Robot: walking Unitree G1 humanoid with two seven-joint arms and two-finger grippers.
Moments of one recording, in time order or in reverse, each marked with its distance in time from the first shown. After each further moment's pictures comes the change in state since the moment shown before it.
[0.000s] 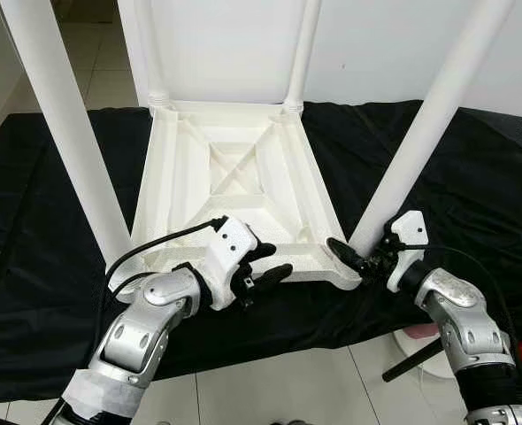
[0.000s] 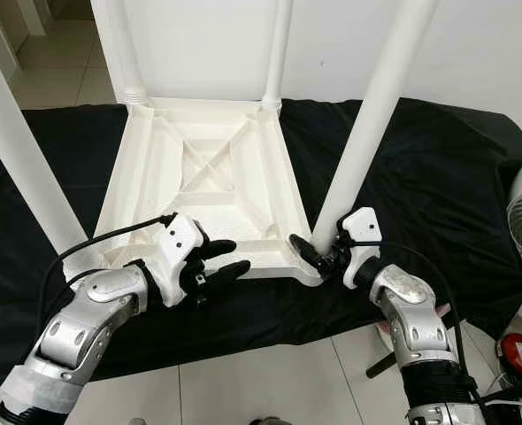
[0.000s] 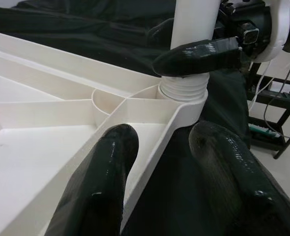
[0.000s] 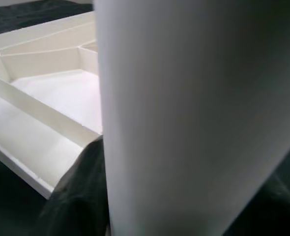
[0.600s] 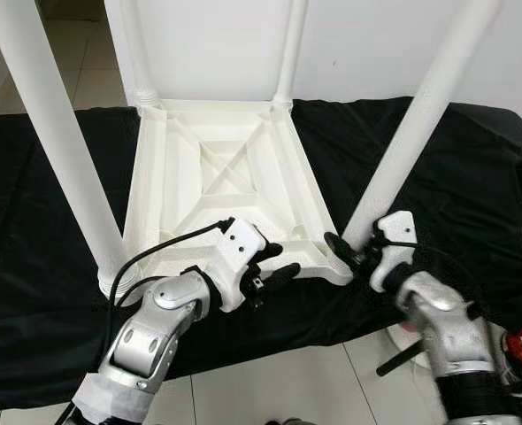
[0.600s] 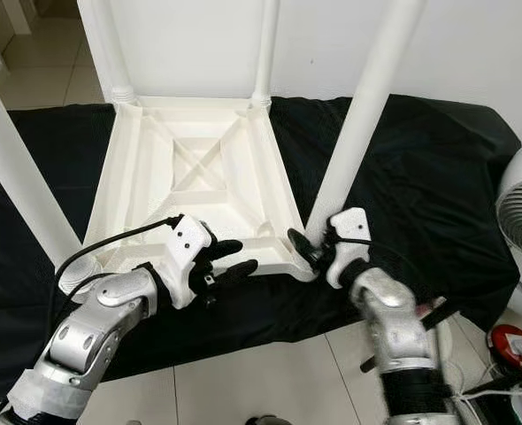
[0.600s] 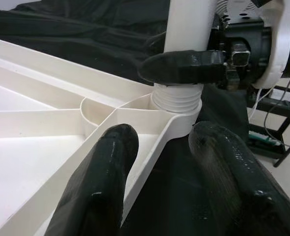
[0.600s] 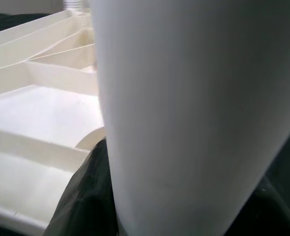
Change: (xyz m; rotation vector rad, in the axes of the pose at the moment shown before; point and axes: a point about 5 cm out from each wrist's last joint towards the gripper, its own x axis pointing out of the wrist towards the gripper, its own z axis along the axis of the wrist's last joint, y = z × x) left arm 0.008 -0.001 0.002 -0.018 -0.019 0.045; right arm 0.021 0.029 0.000 0.092 -0.020 -0.249
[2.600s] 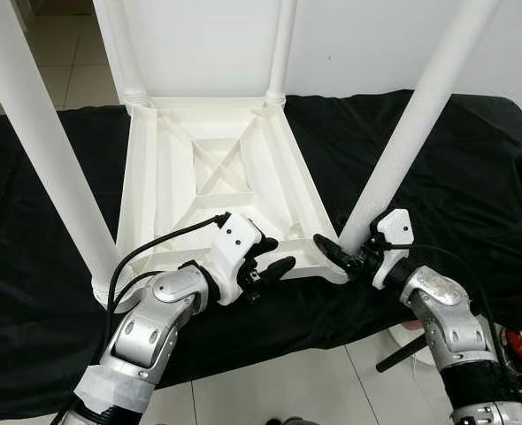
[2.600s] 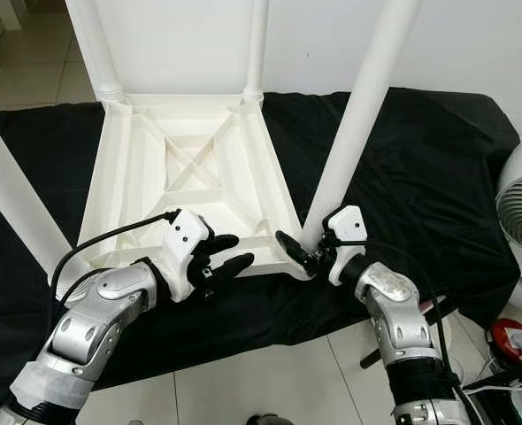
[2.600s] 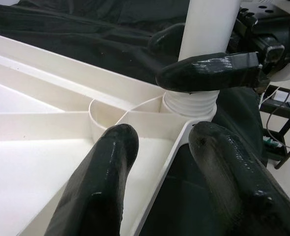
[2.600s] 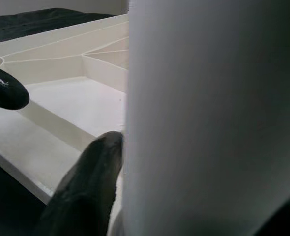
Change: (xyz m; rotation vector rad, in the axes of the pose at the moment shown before) left arm 0.003 0.003 -0.001 -0.010 -0.009 0.005; right arm -0.004 -0.016 0.005 -0.115 -0.048 0.343
